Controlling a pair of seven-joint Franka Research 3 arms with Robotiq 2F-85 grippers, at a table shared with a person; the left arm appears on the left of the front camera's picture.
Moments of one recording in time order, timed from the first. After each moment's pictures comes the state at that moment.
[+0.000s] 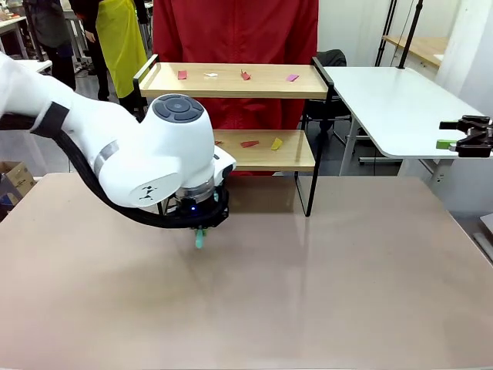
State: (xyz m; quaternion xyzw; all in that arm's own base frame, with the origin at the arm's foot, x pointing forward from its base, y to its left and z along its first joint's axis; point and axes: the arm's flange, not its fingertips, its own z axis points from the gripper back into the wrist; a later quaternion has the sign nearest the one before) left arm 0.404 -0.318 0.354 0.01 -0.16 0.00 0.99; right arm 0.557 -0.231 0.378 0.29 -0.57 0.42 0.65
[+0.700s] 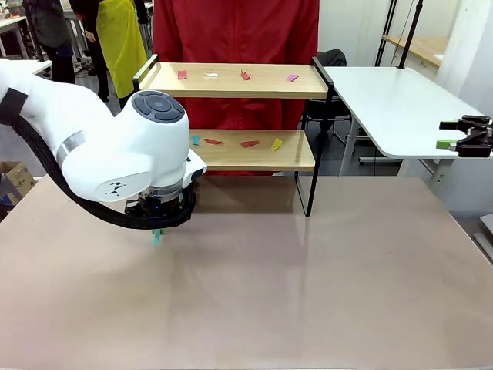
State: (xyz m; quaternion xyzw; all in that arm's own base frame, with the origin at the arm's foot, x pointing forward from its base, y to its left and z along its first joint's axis) left arm 0.394 -0.263 0.368 0.11 -0.17 0.00 0.98; right arm 0.557 -0.231 0.378 0.29 -0.57 0.42 0.65
